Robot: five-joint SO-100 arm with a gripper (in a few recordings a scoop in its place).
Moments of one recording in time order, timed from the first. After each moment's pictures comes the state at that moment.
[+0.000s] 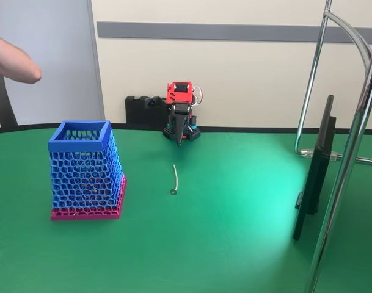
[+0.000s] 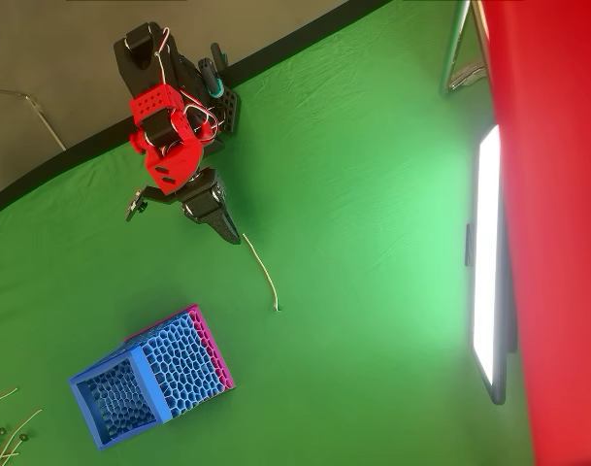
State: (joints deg) arm 0.4 190.1 176.2 49.1 -6.2
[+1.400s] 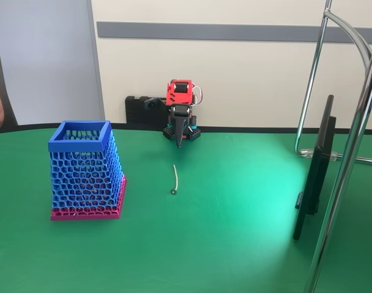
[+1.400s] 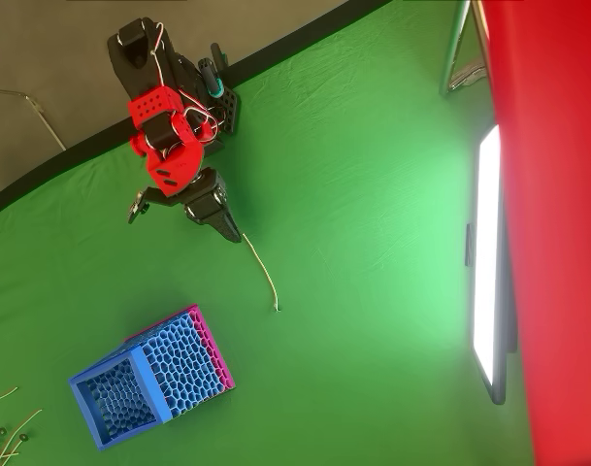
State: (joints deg) arm 0.0 180.8 173.5 46.4 -5.6
